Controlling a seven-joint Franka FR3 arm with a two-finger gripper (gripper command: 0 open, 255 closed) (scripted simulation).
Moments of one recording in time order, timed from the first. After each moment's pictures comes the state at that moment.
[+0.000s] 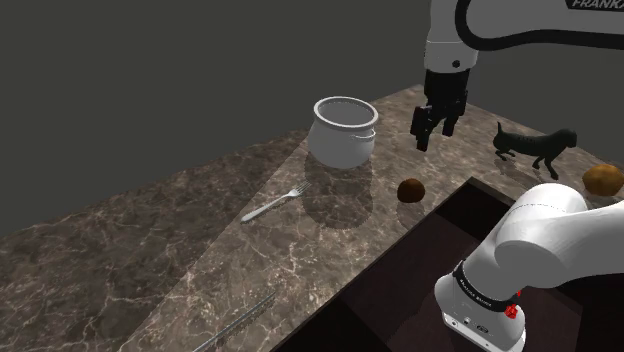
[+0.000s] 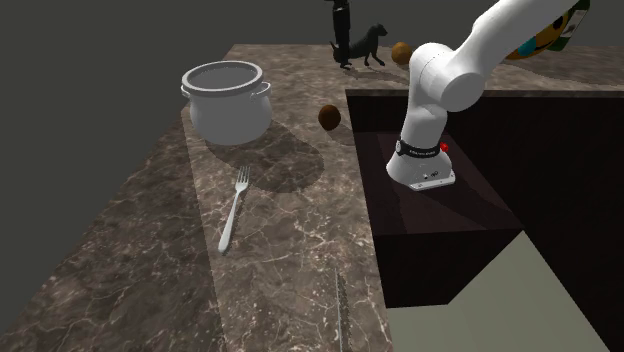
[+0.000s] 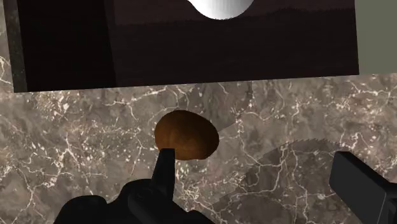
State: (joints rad) arm -0.01 -0.80 0.01 -2.44 -0.06 1.43 0.15
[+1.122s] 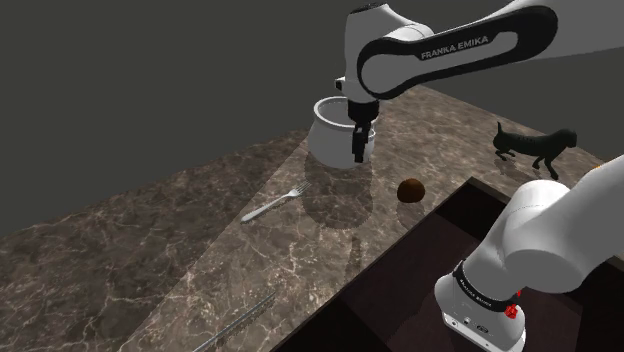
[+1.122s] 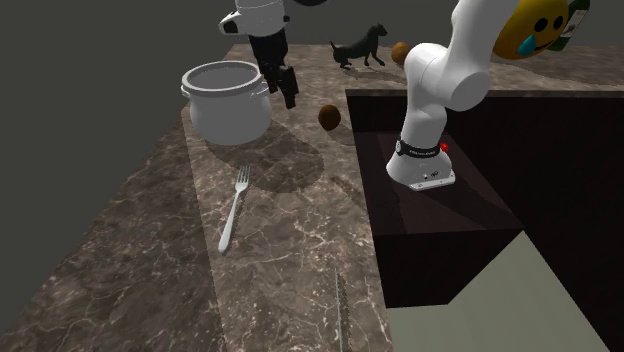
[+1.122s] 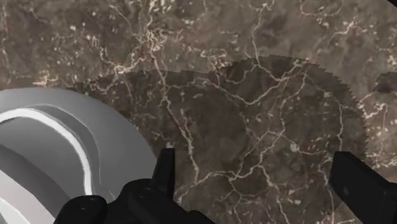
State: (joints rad) arm 0.17 -0.33 -0.06 -2.35 -0.11 1.89 -0.35
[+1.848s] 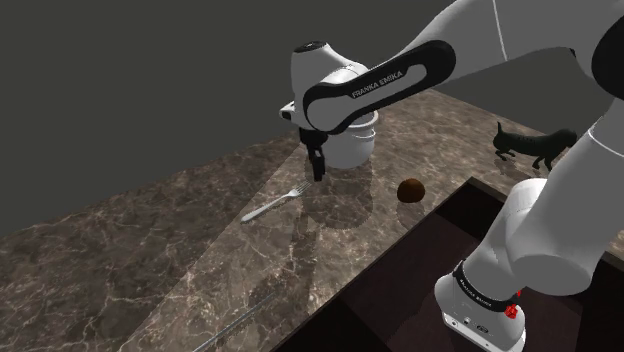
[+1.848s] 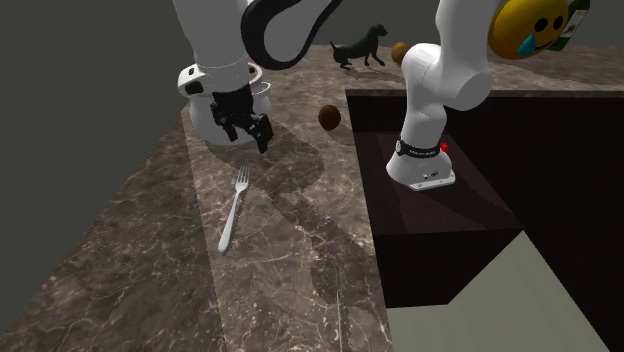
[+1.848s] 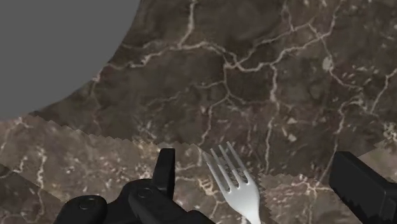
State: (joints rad) arm 0.27 -0.01 -0.01 -2.21 -0.09 2.13 -0.68
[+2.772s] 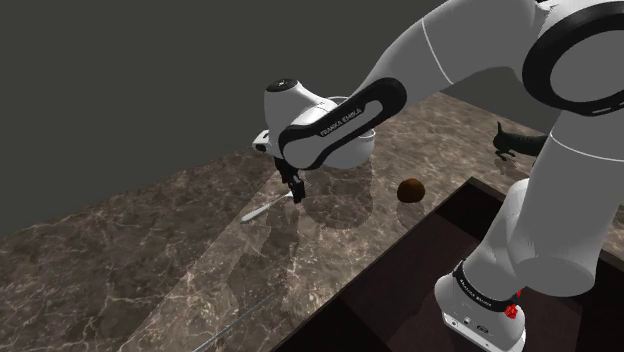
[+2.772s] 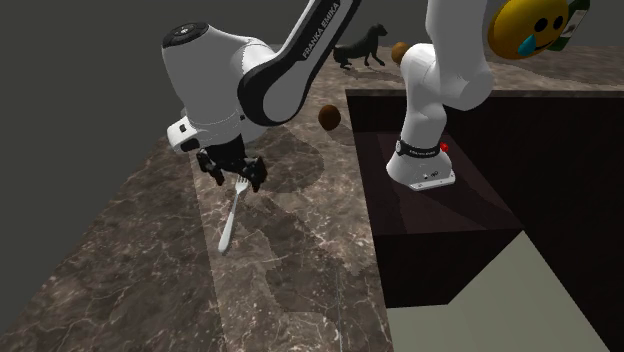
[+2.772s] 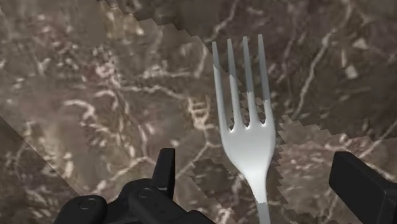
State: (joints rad) arm 0.32 0.20 0.04 -2.15 -0.10 2.31 -0.84
